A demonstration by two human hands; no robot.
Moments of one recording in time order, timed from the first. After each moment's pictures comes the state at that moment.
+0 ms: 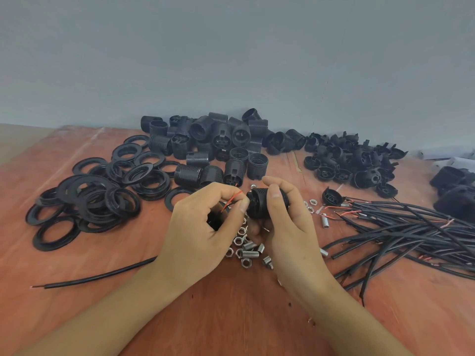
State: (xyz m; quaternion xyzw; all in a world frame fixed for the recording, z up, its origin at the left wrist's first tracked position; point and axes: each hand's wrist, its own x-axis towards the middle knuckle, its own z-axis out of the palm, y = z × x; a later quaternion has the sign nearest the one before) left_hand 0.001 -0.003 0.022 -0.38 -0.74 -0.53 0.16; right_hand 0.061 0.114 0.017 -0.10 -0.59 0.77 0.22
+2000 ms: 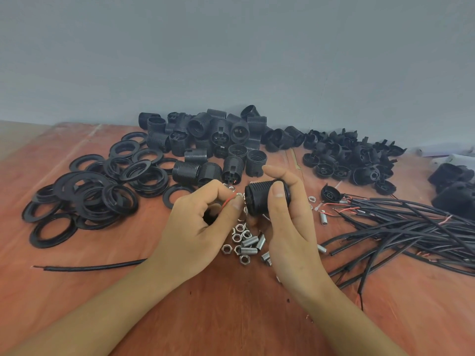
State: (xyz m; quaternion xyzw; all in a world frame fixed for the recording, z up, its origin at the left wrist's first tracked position) left_hand -0.002 -0.007 0.018 -0.37 -0.72 -0.58 0.05; right_hand 0.066 0.113 0.018 0.01 -0.65 0.70 0.28
